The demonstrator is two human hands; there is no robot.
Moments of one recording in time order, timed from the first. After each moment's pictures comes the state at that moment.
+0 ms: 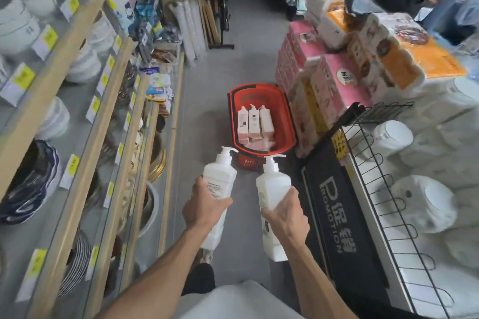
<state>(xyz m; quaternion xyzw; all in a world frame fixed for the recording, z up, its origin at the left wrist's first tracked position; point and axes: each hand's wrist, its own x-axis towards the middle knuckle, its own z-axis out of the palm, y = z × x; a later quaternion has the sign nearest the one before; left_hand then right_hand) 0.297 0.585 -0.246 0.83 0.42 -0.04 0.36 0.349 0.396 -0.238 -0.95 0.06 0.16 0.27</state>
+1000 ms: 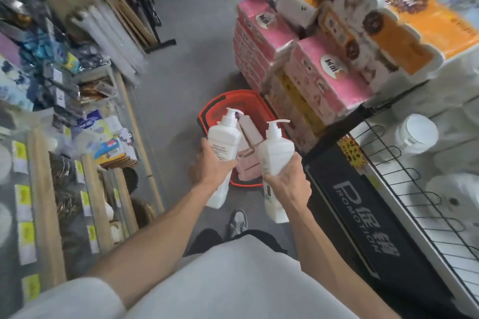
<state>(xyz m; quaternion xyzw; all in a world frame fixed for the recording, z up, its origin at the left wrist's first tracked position) 0.698 0.749 -0.250 0.90 0.24 -0.10 0.34 0.665 0.560 -0.249 -0.91 0.23 0.10 0.34</state>
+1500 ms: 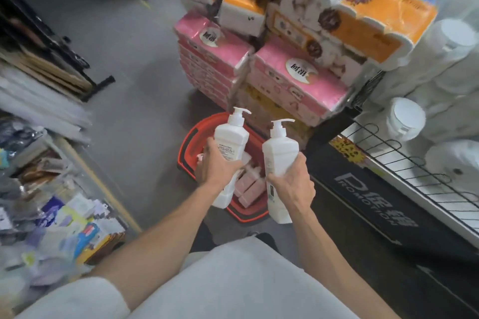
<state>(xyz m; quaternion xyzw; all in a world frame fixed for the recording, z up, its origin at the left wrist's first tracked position) 0.908 0.755 -0.258 0.93 0.03 -0.17 0.31 0.810 0.600 -0.259 -0.83 0.43 0.02 0.36</state>
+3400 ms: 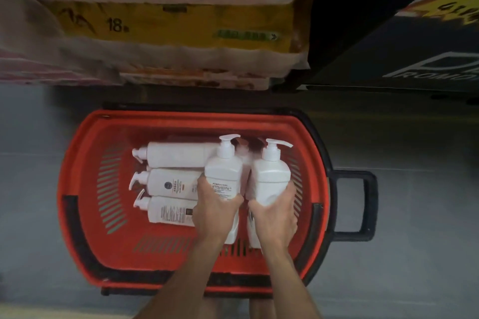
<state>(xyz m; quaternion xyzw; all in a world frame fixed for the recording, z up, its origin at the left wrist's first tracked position) 1.012 0.655 -0.750 0.91 -0.09 -0.37 0.15 0.908 0.609 -0.745 -0.48 0.77 0.03 0.41</state>
